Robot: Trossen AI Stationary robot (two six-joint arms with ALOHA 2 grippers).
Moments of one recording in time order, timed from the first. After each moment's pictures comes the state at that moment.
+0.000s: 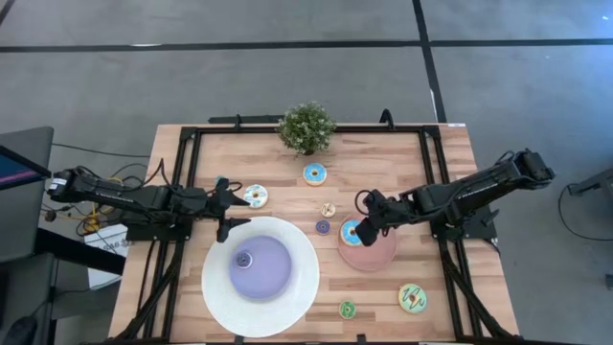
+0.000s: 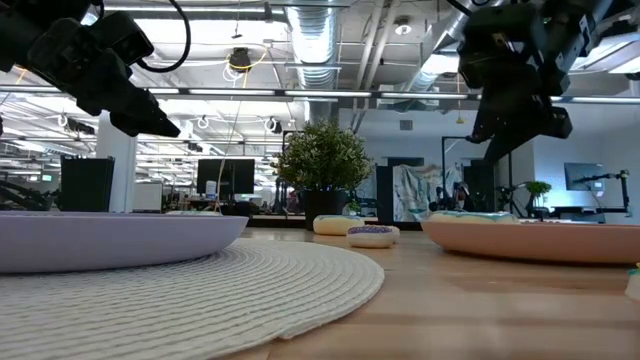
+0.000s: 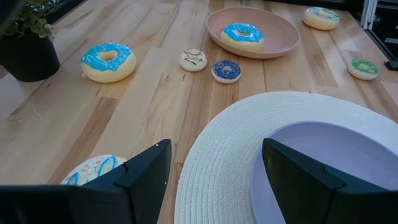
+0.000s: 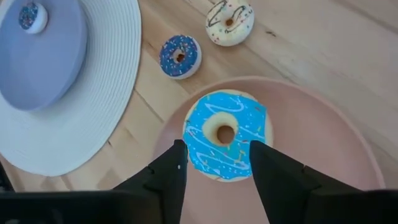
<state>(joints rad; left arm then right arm) -0.12 0.60 0.27 -0.10 -0.19 -0.19 0.24 1.24 0.77 -0.55 0.16 0.99</state>
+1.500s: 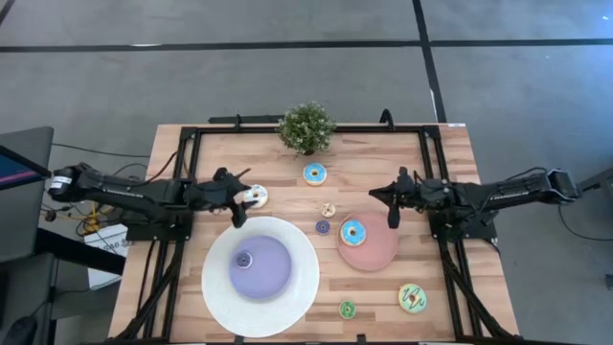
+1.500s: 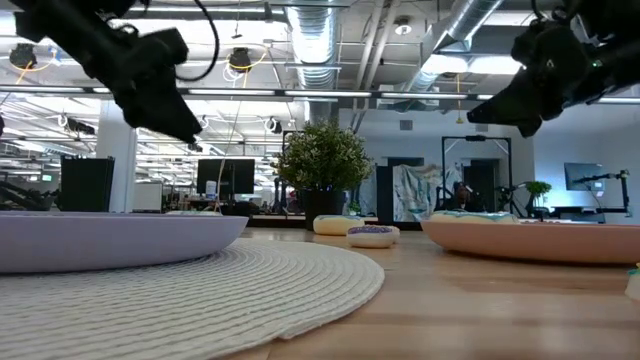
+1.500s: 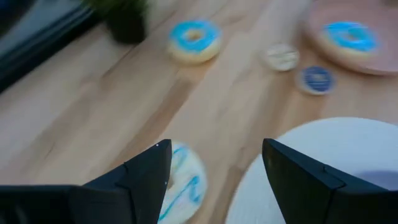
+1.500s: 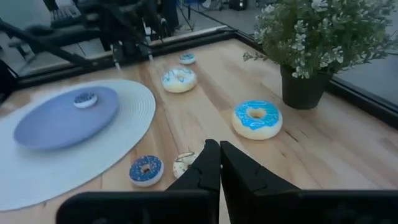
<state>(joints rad) -0.02 0.87 0.49 -0.29 -0.39 -0.39 0.06 0.59 0.21 0.08 0.30 0.18</state>
